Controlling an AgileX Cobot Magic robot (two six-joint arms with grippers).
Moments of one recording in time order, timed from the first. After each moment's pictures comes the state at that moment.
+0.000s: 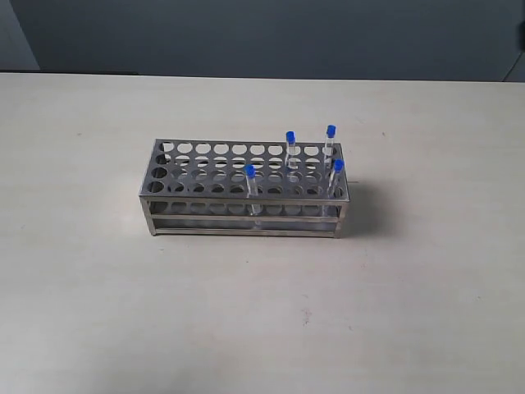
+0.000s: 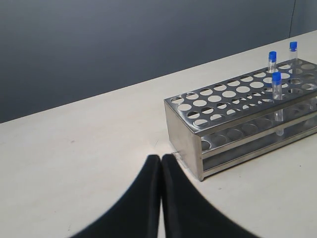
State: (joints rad) left arm -0.27 0.01 0.01 0.27 0.24 -0.14; right arm 0.31 1.04 -1.14 0.21 0.93 -0.23
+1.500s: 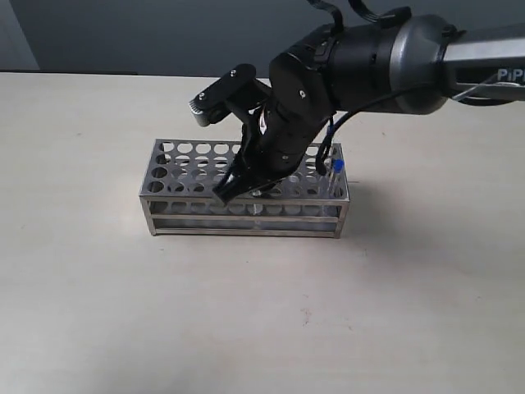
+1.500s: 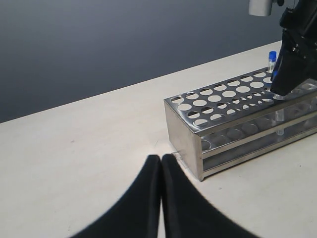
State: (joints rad) left arm -0.27 0.01 0.01 0.27 0.24 -0.14; right arm 0.87 1.92 -1.36 -0.11 0.66 -0.05
